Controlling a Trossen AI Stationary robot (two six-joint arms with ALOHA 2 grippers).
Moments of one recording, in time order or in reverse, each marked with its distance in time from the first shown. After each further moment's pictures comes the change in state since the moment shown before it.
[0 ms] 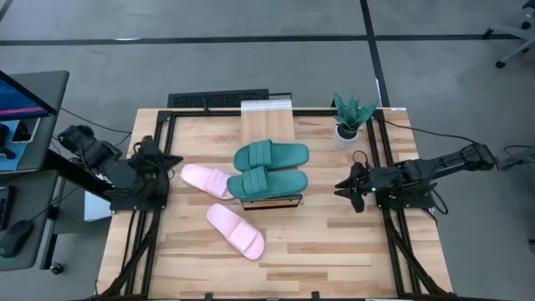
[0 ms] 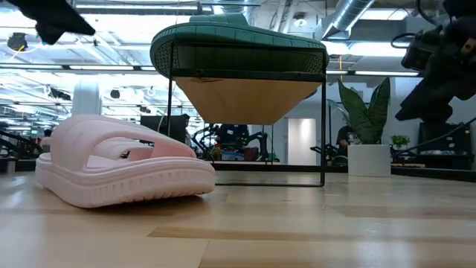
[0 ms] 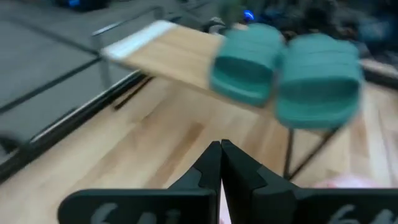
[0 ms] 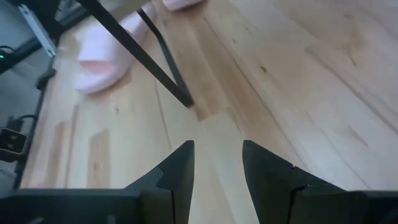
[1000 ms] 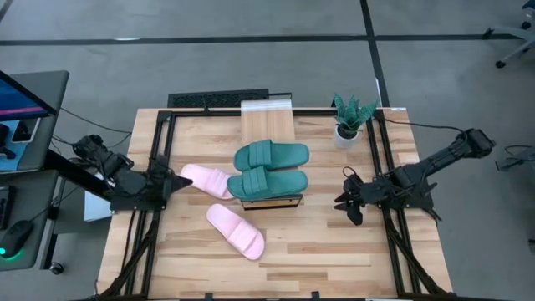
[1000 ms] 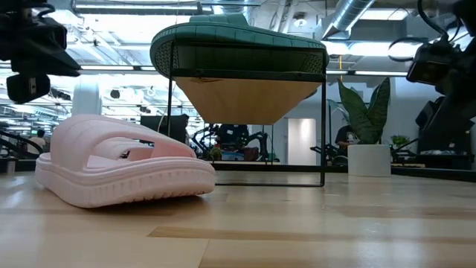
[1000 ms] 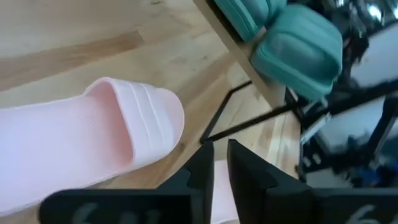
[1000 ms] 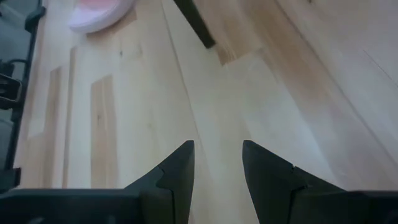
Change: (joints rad) left arm 0.002 -0.302 -0.384 0.262 0.273 -0.423; right arm 0.185 0.247 0.000 0.089 0.009 0.116
